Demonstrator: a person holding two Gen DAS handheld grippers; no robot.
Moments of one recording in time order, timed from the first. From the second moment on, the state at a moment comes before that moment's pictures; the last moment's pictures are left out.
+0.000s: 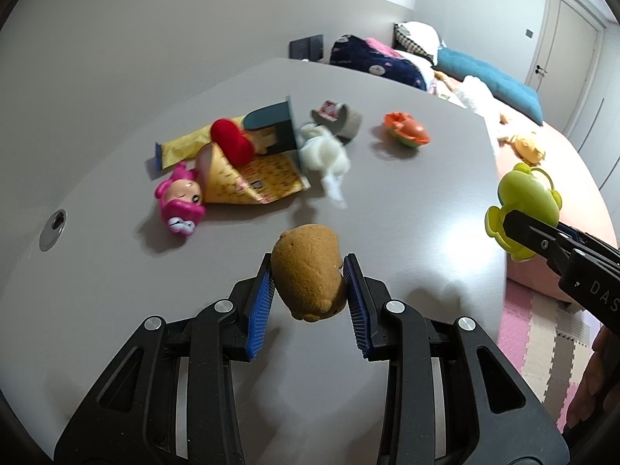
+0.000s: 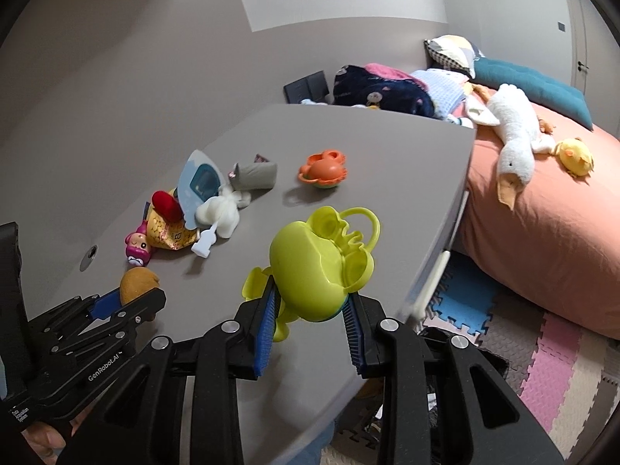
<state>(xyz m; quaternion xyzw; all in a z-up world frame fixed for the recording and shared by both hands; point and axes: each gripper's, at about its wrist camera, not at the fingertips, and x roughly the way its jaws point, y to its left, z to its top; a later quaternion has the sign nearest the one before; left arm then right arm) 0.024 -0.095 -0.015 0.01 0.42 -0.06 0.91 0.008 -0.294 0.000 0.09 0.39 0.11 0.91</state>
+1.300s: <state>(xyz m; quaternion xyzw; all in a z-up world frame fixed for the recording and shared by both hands) 0.002 -0.252 0.007 0.07 0.40 -0.19 0.89 -0.054 -0.441 0.023 0.14 0.36 -0.02 0.92</state>
